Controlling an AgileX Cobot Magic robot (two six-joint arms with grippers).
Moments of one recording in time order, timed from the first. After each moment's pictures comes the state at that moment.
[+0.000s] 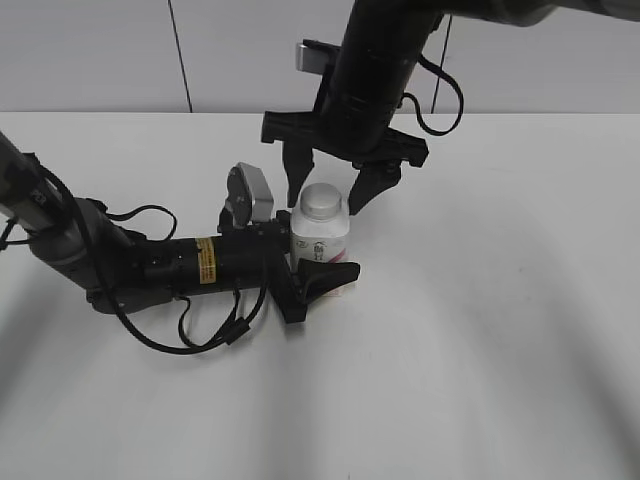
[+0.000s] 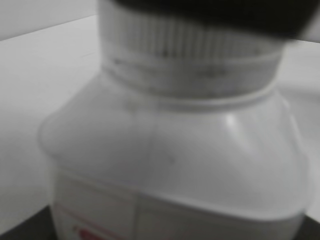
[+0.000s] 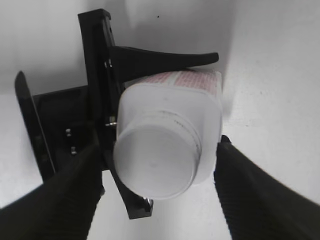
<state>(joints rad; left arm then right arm) -0.37 2.42 -1.12 1.06 -1.18 -0.38 0.58 2.17 -1.85 0.27 1.15 0.36</state>
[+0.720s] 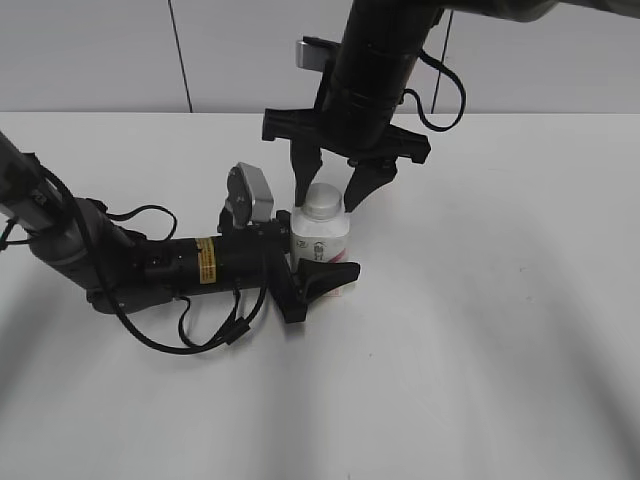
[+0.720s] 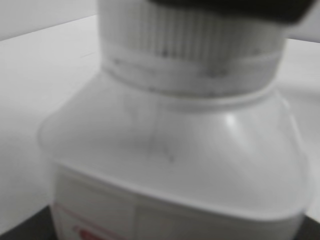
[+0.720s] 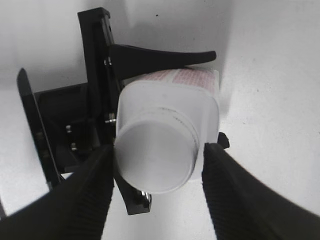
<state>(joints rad) -0.37 2.42 -1.12 1.06 -1.18 -0.38 0.58 2.17 -1.87 0.26 1.18 0.36</state>
